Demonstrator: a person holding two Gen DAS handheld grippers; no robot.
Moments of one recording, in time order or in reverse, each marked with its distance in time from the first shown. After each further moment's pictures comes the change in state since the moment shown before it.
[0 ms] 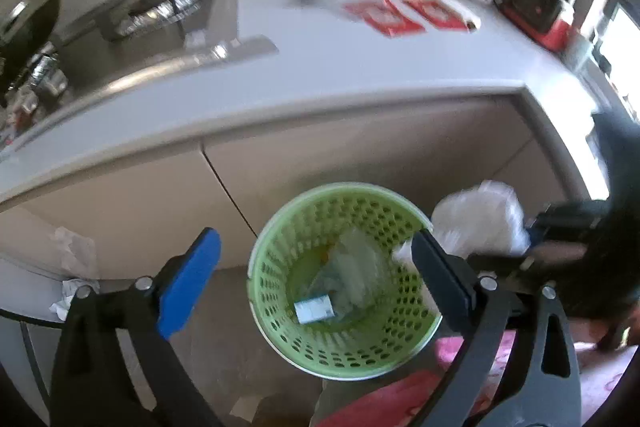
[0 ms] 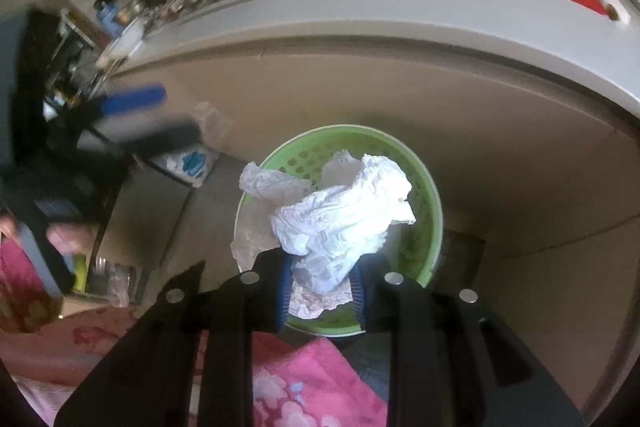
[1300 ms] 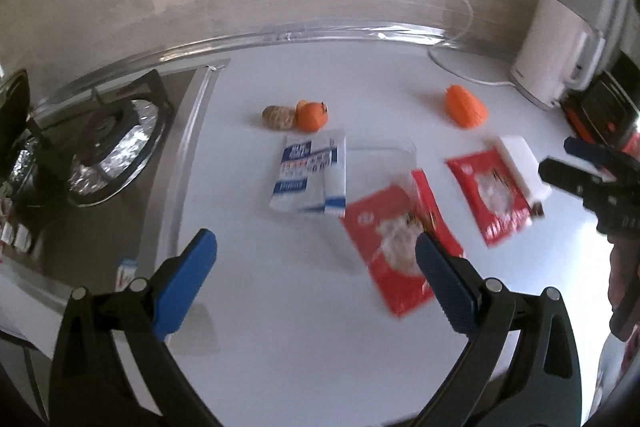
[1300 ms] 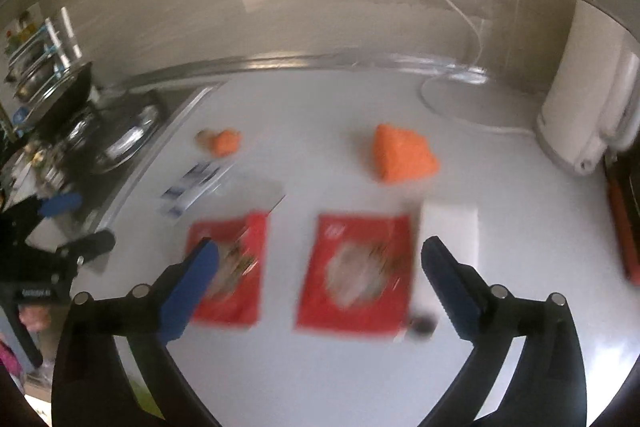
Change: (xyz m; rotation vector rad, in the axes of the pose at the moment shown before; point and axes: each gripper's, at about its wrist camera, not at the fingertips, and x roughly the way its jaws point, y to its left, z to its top) left arm 0.116 -0.050 0.276 -0.101 -0.081 0.102; right arm -0.094 -0.242 0.274 0.024 -0.339 -0.314
